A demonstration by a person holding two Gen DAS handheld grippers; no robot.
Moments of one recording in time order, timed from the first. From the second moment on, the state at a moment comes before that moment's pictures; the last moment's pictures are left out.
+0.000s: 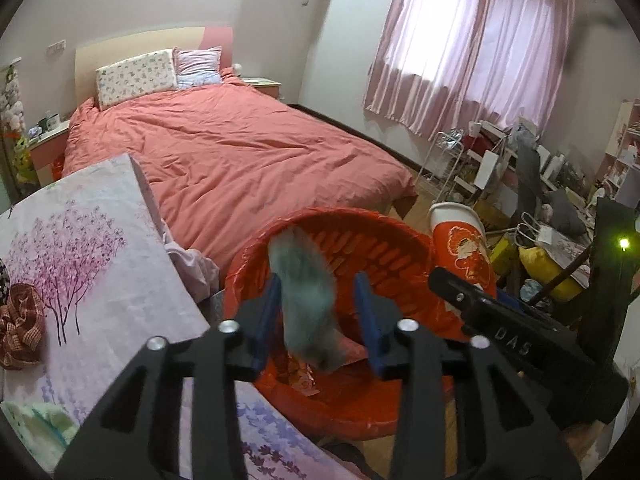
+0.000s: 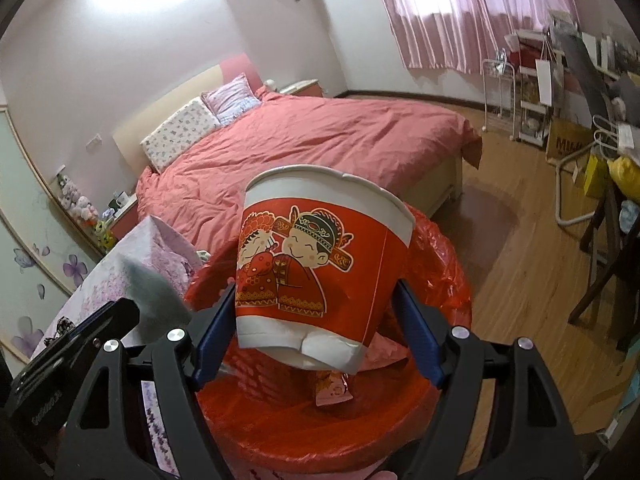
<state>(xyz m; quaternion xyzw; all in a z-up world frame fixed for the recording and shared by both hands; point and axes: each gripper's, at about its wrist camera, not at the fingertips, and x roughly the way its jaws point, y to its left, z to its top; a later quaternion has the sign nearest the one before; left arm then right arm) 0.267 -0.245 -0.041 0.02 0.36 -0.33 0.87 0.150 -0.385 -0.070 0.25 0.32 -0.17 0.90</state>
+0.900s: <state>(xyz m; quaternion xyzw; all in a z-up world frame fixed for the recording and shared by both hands) 0.251 -0.075 -0.038 0.05 0.36 -0.17 0.92 0.162 -0.276 -0.047 0.16 0.35 -0.08 0.92</state>
